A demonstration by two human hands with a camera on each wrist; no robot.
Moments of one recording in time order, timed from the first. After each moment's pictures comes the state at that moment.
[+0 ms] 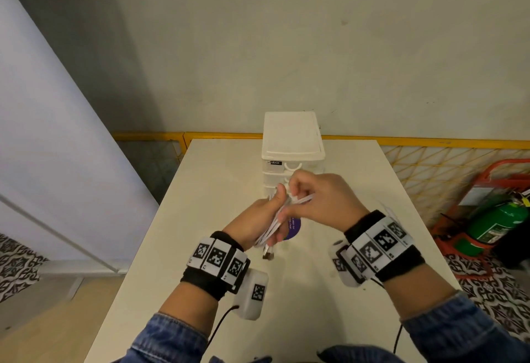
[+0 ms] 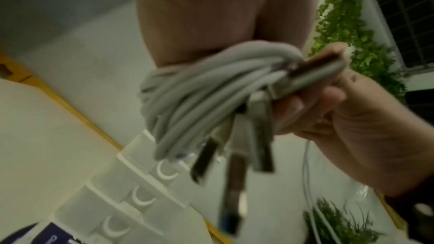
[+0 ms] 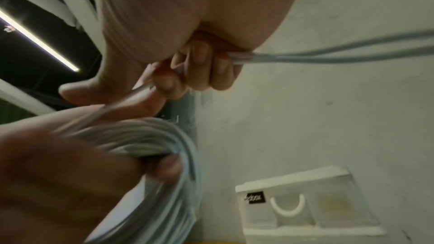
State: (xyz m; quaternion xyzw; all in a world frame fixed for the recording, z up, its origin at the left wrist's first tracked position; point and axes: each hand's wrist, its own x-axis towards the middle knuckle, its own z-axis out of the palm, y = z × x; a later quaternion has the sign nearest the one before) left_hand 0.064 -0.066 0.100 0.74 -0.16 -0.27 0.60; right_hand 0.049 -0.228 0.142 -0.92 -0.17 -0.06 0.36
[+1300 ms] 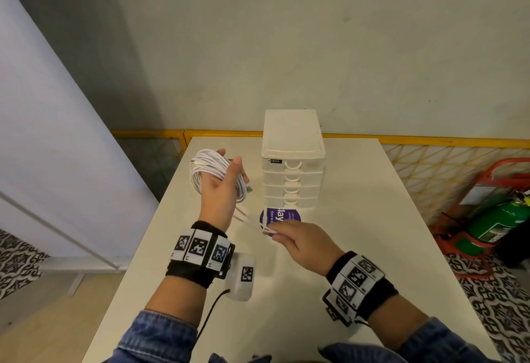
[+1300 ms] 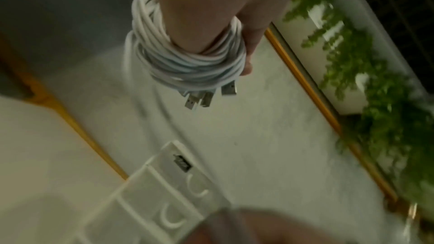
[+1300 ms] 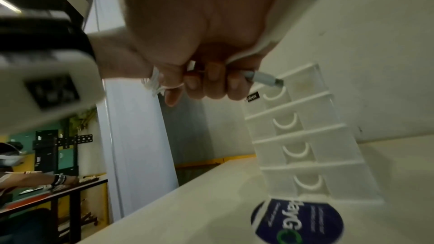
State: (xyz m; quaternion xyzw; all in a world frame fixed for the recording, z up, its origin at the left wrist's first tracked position) left_hand 0.087 -0.036 0.111 0.61 -0.02 0.12 0.78; right_hand 0.036 -0.213 0.037 -0.92 -0.24 -0.01 0.30
